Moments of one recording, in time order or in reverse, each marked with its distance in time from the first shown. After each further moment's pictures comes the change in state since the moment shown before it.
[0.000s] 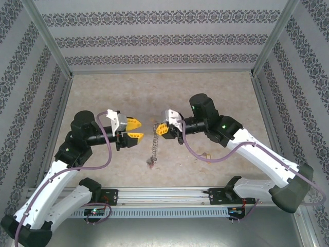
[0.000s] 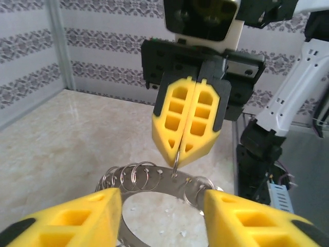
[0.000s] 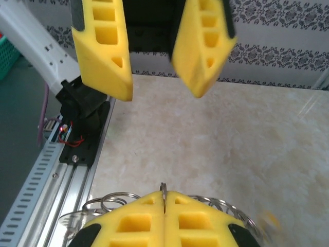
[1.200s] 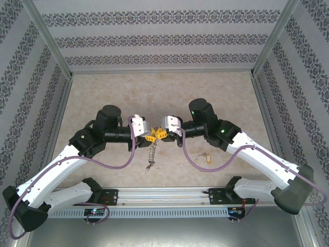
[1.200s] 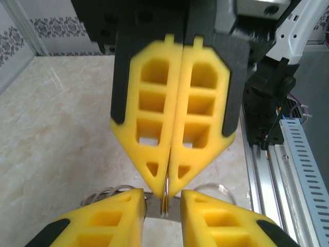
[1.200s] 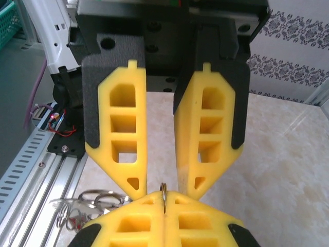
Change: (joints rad) left arm -0.232 0.213 0.151 -0.211 -0.219 0.280; right arm 0.033 -0.019 -0.064 0.069 0.031 -0.068
